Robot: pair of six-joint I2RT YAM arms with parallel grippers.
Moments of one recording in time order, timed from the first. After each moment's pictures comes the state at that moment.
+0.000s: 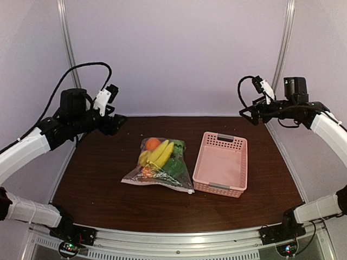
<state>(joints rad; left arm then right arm) -0.54 1.16 1.07 -0.26 -0.02 0.17 0.19 1.24 1.27 -0.51 -0.45 -0.26</state>
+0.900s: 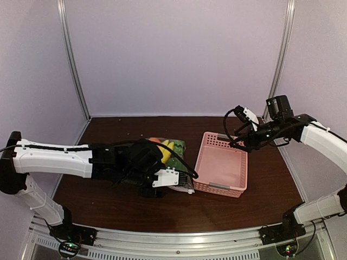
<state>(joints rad) -1.20 1.48 1.08 -0.50 -0.13 0.58 0.31 1.23 1.07 -0.58 -0.61 -0.45</state>
